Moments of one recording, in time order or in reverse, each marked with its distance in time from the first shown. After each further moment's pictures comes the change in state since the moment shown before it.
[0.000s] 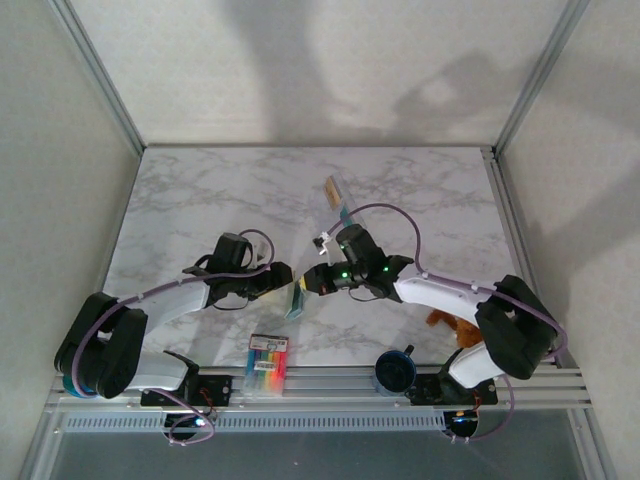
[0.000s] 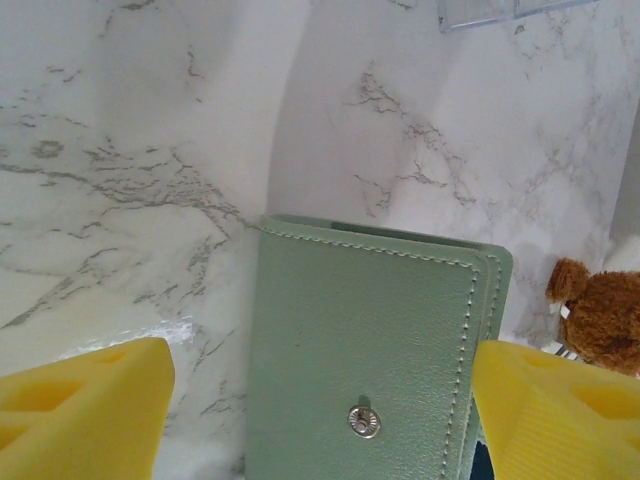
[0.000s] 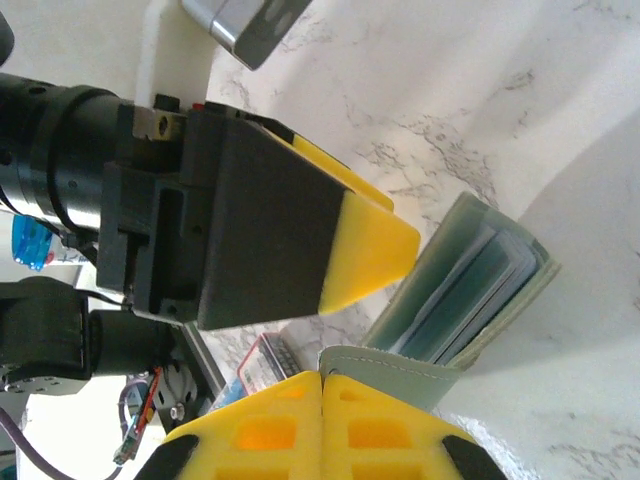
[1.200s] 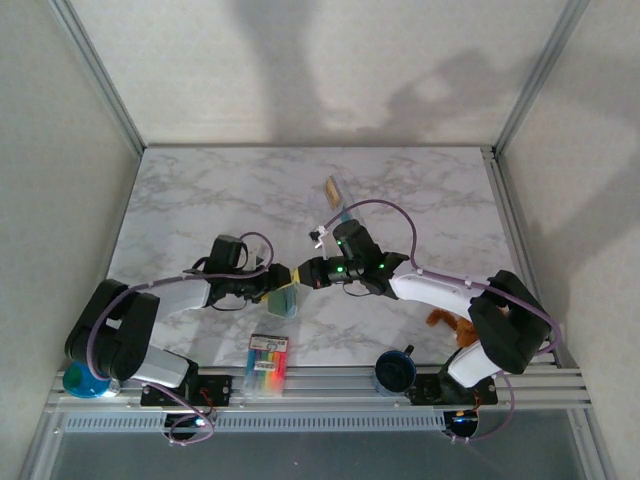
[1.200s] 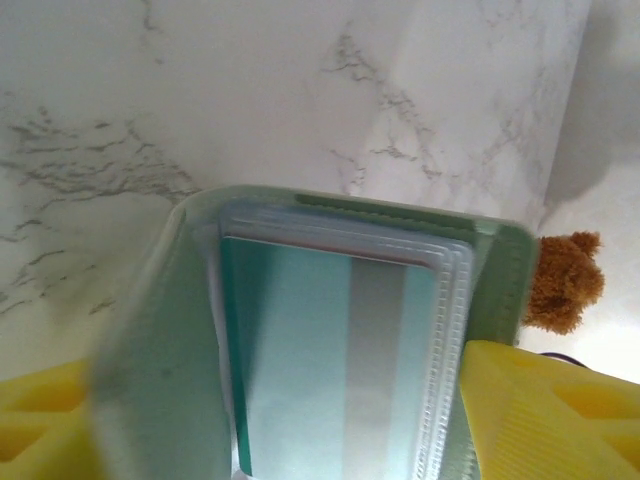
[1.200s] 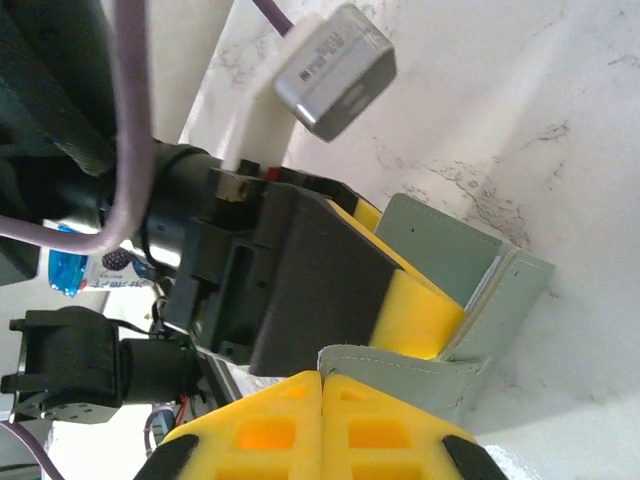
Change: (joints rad) left arm 0.065 0.100 -0.047 0.146 0.200 -0.013; right arm -0.001 0.034 0.024 0.081 -0.013 0.049
